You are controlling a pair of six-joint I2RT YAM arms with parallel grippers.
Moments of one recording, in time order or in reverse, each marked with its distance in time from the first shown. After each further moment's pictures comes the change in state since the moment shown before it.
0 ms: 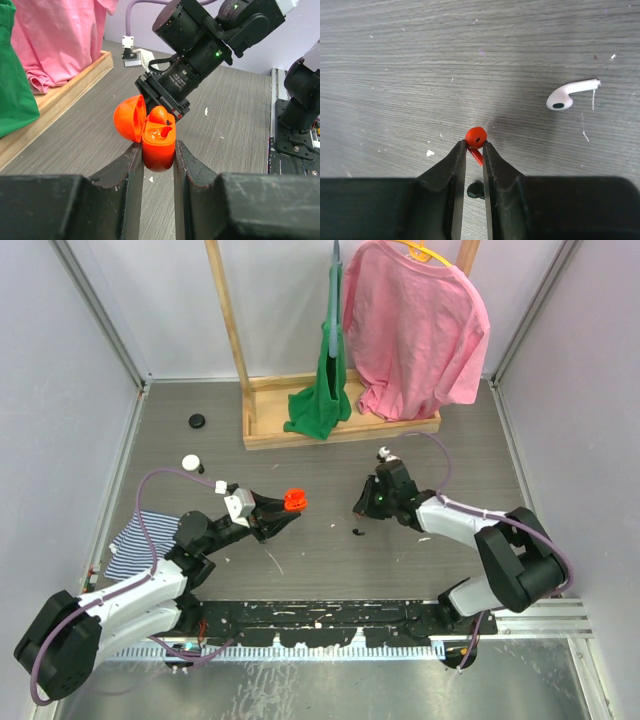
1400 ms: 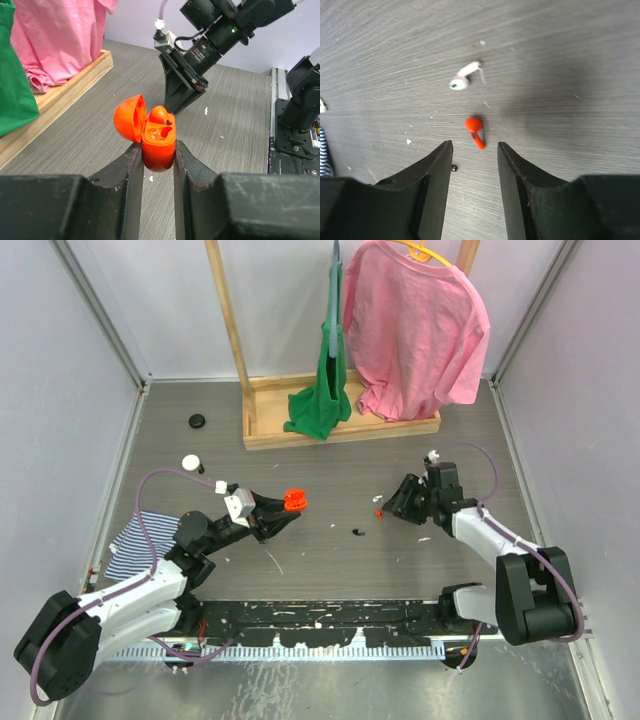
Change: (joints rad) left arm 0.000 -0.003 0.000 -0.006 -0.001 0.000; right arm -0.421 -0.211 -0.179 -0.037 -0.312 -0.006
